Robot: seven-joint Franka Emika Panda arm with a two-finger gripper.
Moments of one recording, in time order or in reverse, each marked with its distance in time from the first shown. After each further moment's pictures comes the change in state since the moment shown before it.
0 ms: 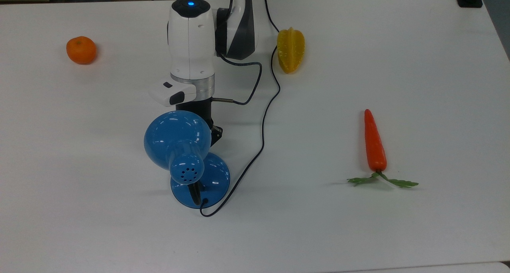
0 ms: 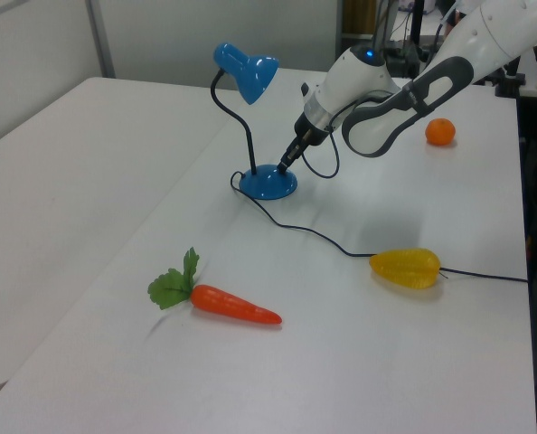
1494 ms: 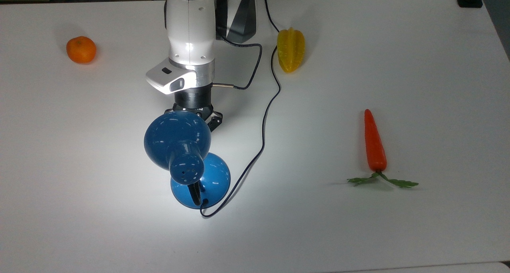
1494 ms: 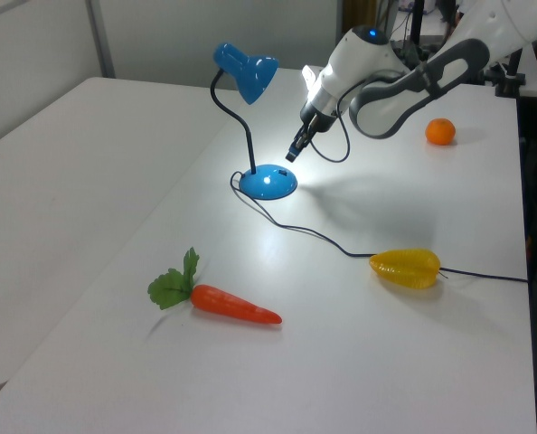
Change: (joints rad) arm 0.003 -0.108 0.000 -0.031 -0.044 -0.161 -0.008
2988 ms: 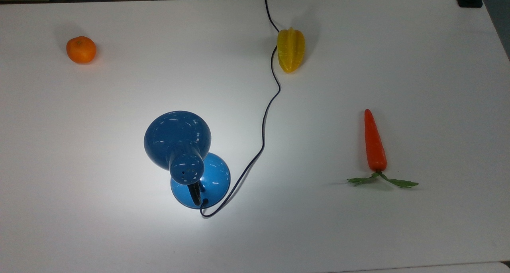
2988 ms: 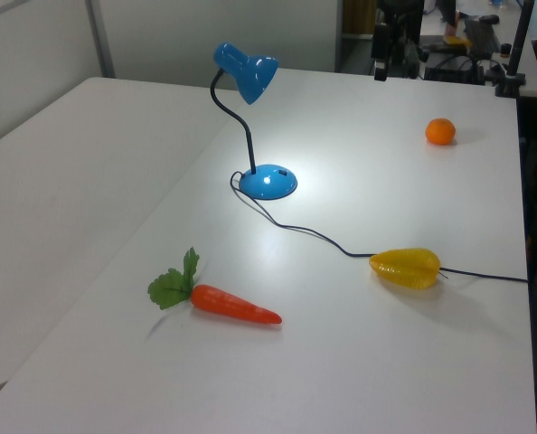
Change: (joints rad) arm 0.042 -0.454 0.021 0.187 0.090 -1.115 0.115
